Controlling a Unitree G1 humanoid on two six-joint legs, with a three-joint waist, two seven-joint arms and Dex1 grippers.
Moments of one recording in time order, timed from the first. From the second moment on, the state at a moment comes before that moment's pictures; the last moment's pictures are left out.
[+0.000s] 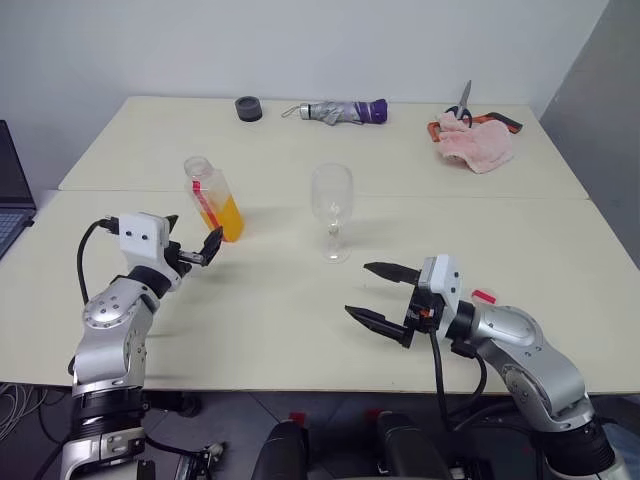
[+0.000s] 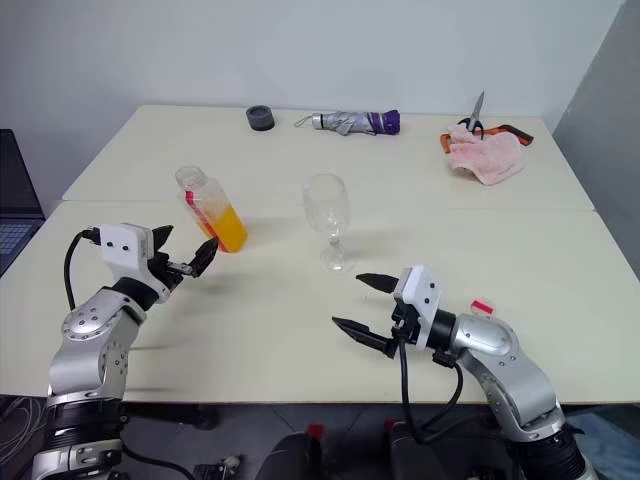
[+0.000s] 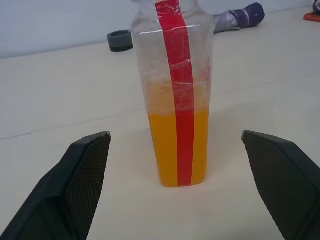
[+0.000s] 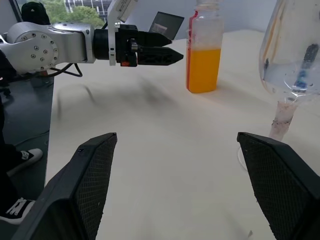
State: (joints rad) left arm -0.26 0.52 0.31 0.08 -0.29 0.21 -0.47; right arm -0.16 -0.45 0.18 -0.47 0.41 0.39 0.76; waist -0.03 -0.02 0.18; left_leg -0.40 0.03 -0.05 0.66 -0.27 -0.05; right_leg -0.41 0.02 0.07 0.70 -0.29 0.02
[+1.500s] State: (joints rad) left arm -0.35 0.54 0.31 0.19 -0.30 0.21 -0.49; right arm -0.21 -0.42 0.21 -0.46 0.43 0.42 0.76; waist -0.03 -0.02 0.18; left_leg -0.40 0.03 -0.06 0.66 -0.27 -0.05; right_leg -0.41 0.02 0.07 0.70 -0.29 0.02
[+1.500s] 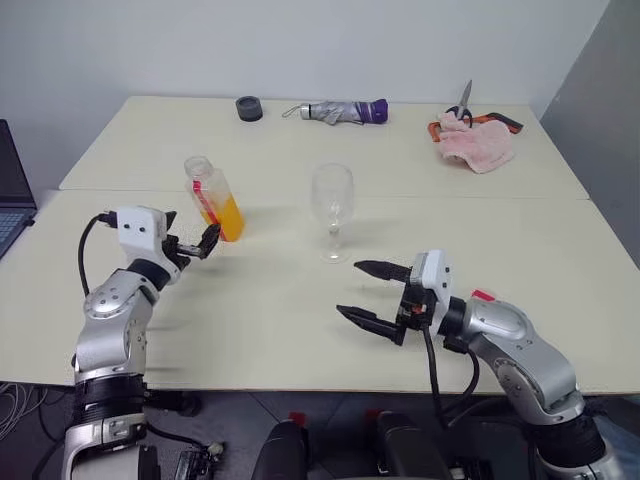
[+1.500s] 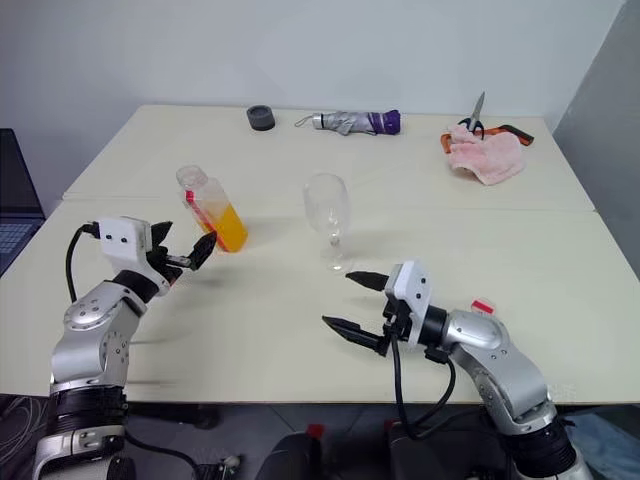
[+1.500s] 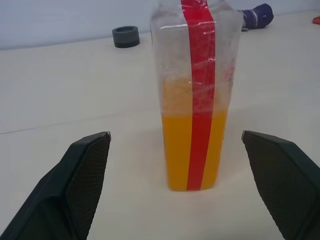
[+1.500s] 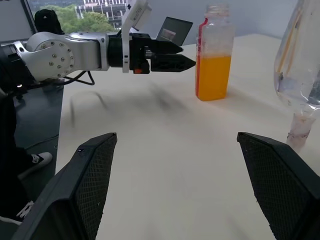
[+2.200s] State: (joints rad) left arm -0.57 0.55 0.24 0.47 -0.24 0.11 -0.56; right arm -0.25 -0.41 0.22 -0.46 0.43 0.42 0.76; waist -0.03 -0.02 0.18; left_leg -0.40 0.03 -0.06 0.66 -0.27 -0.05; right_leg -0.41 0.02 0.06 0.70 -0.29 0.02
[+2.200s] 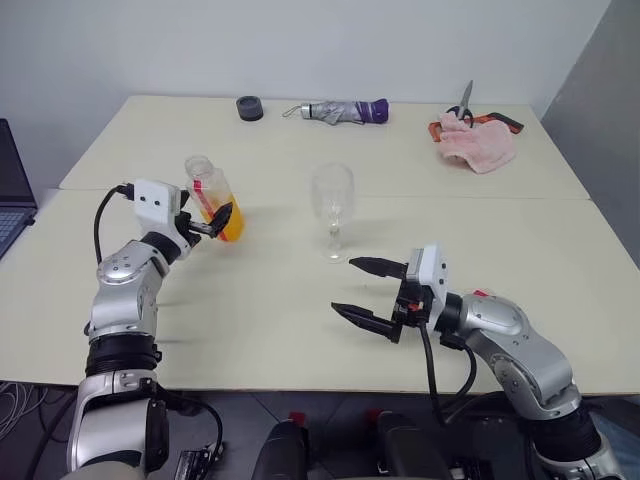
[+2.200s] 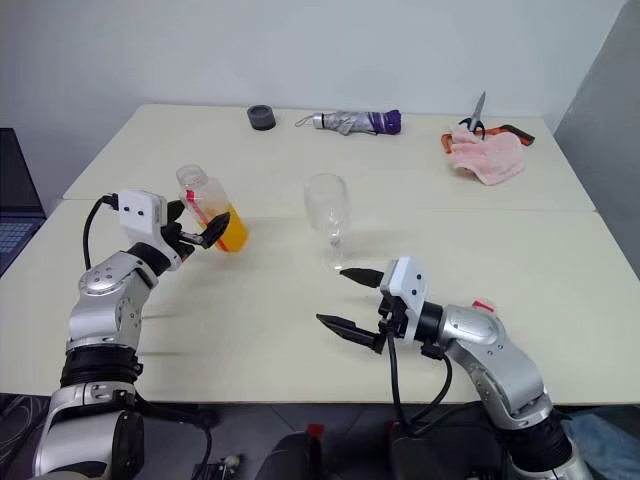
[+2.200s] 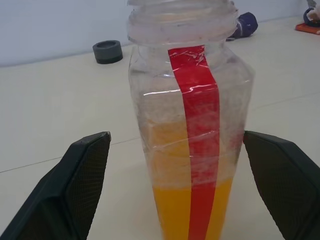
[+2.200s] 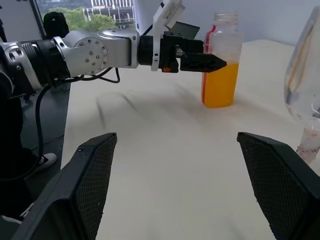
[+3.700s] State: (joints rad) left arm -0.75 0.46 0.08 0.36 -0.20 0.17 -0.60; right arm -0.31 -0.33 0.14 -0.47 0.42 0.42 0.63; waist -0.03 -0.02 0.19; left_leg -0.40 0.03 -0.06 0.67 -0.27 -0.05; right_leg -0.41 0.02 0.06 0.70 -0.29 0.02
